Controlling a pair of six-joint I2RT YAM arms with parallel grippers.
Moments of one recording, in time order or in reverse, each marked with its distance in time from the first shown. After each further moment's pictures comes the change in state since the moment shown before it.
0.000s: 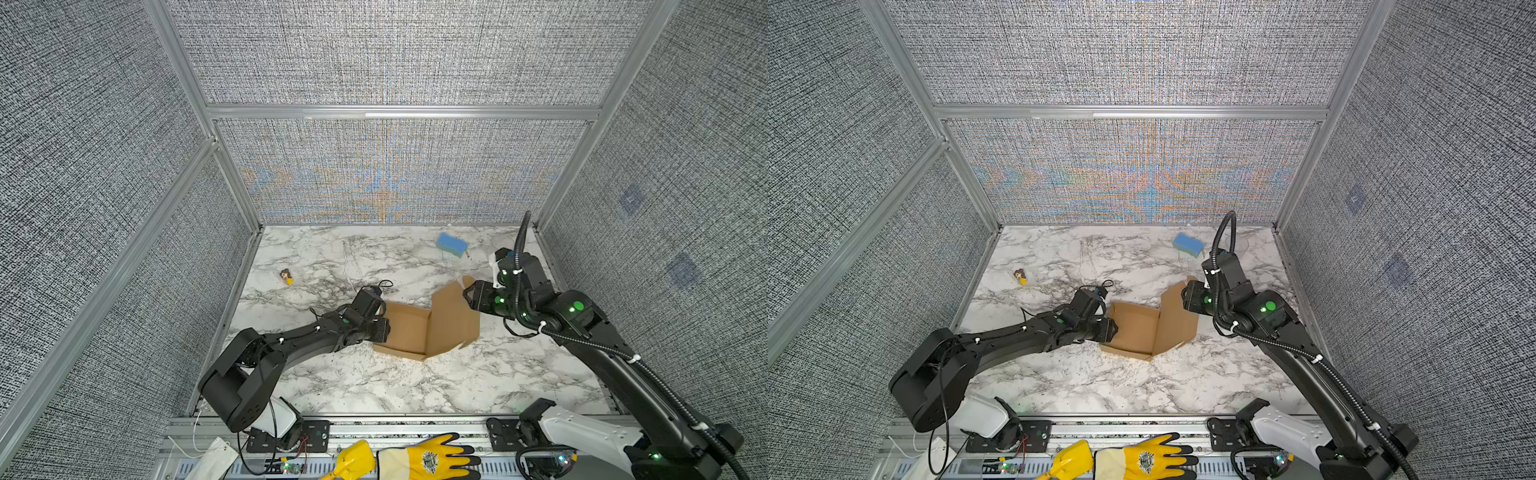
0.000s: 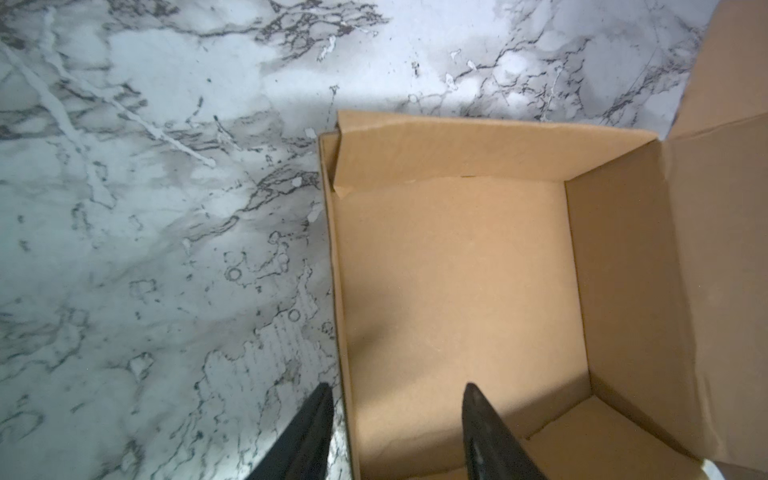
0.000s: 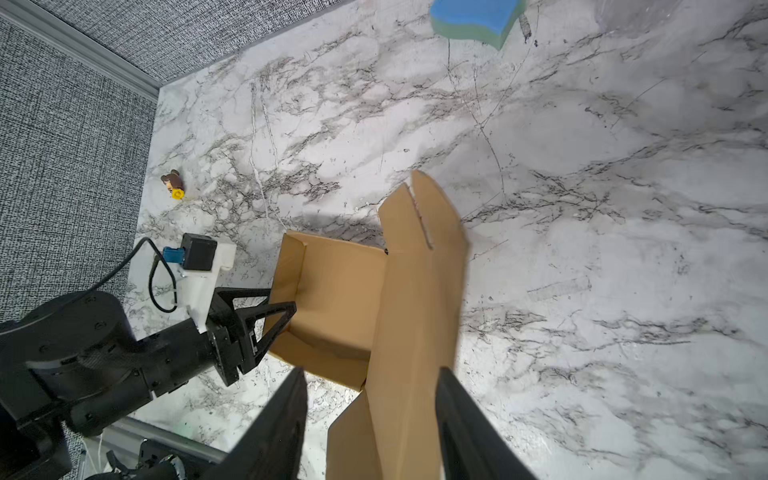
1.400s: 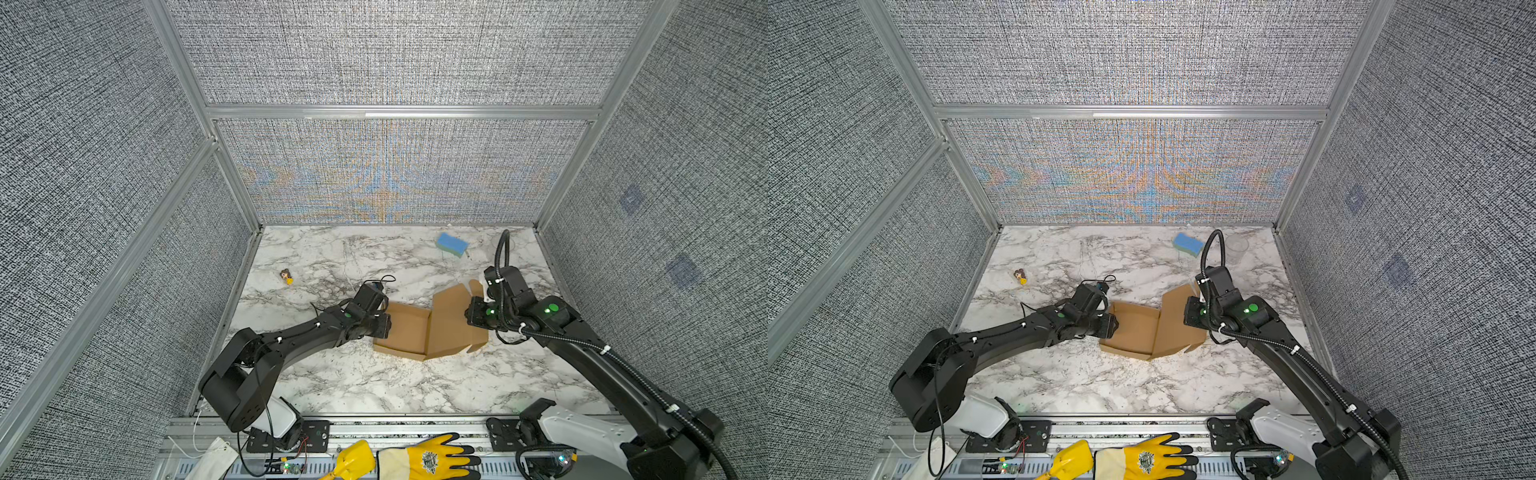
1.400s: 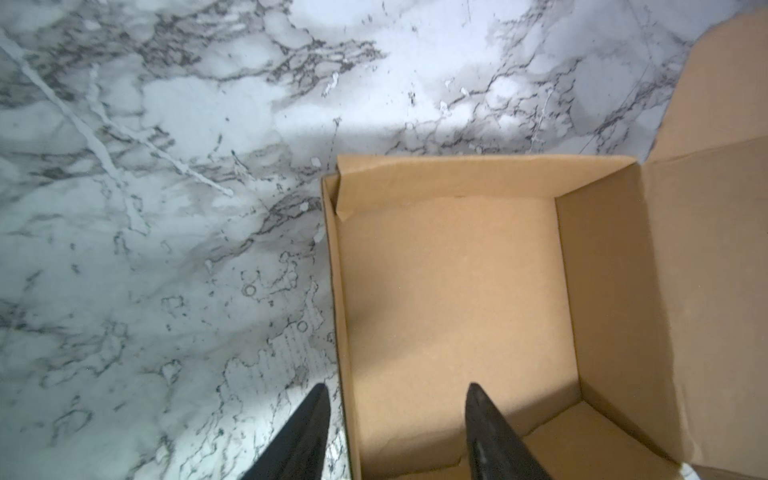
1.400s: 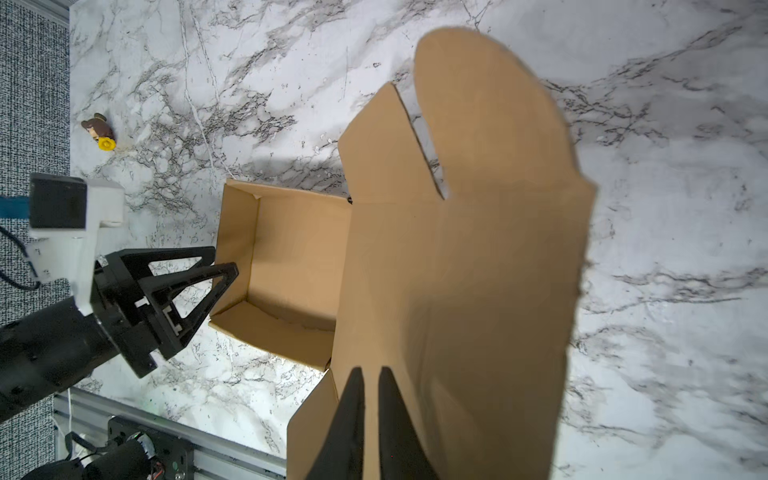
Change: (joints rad) left arm -0.003 -0.002 0.087 -0.088 -0.037 0.012; right arm -0.045 0.027 -0.176 0.066 -0.086 -0.006
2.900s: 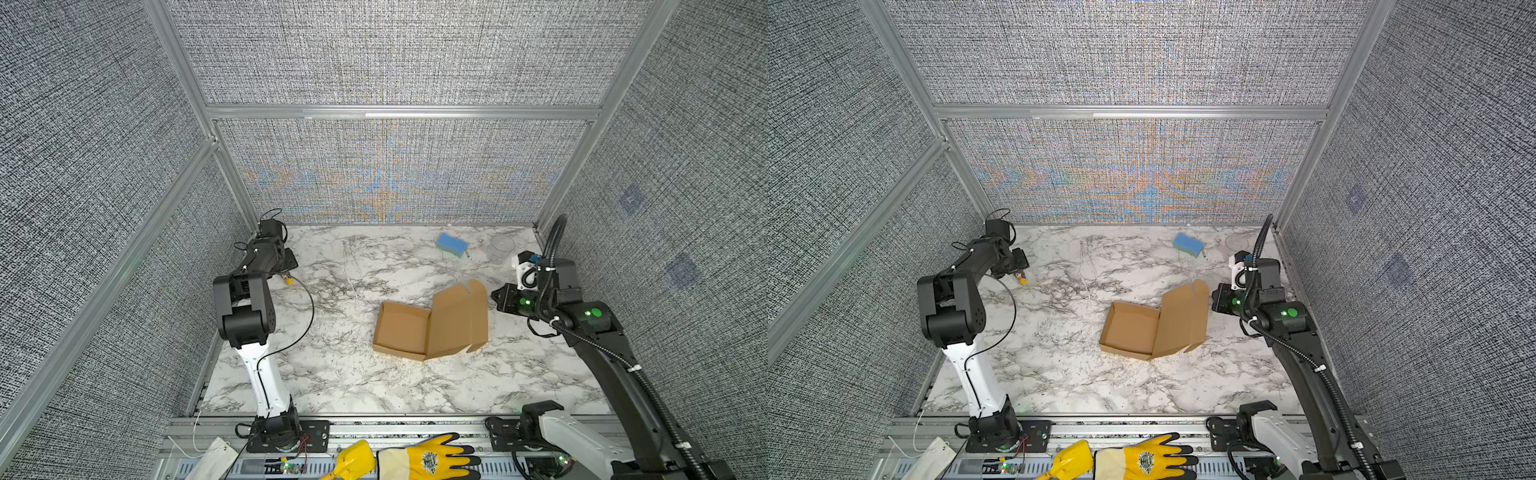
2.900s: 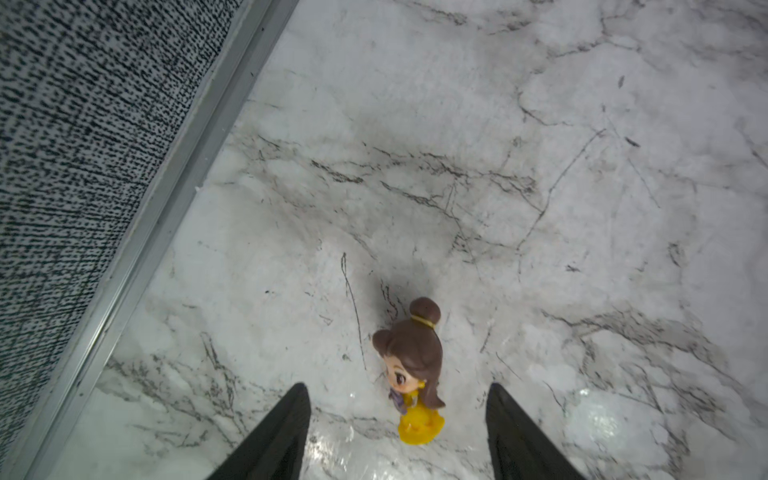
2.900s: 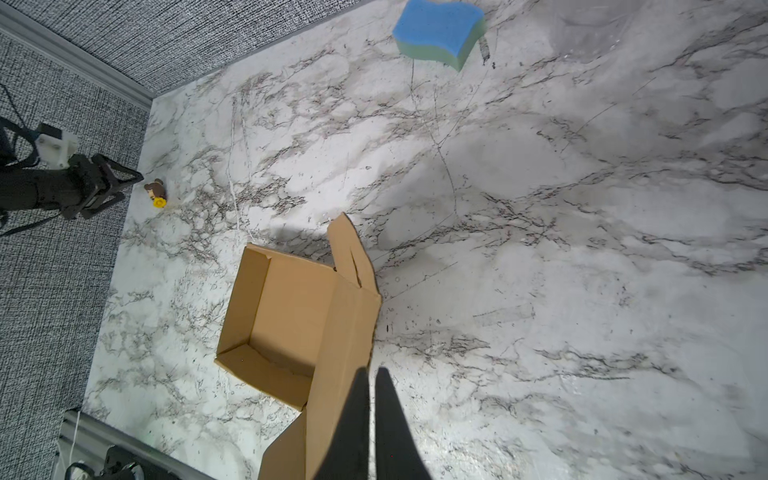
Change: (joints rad) left arm 0.857 0.592 0.794 -0.346 -0.175 0.136; right arm -0.349 -0.107 0.023 0.037 -0.220 -0.284
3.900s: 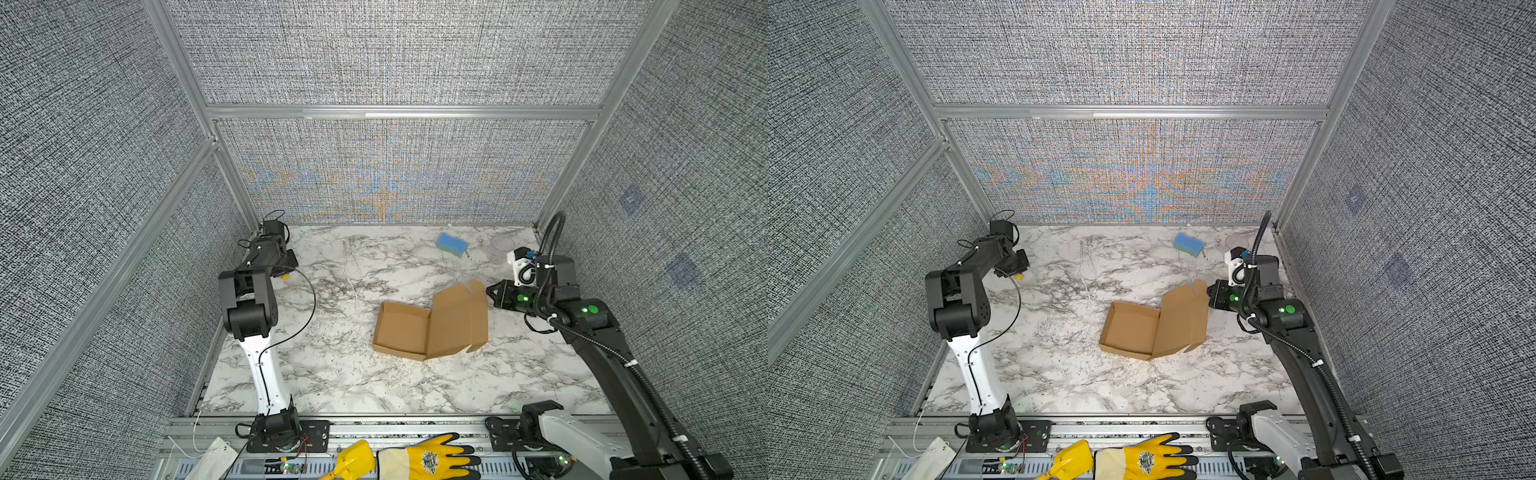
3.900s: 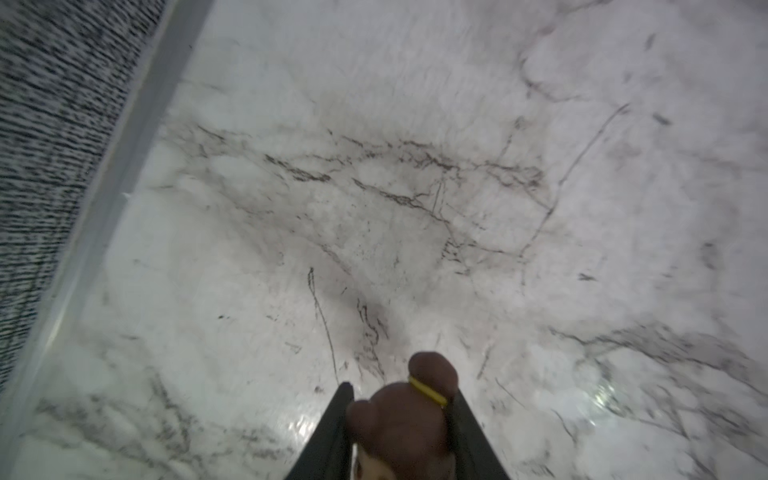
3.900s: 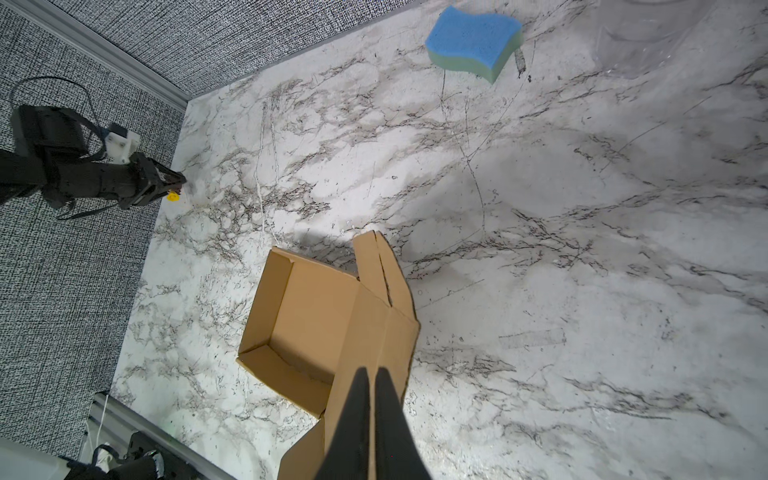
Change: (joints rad) left arm -0.013 0.042 0.053 -0.039 0.035 0.021; right arm 0.003 0.023 0.002 0.056 -0.050 -0.005
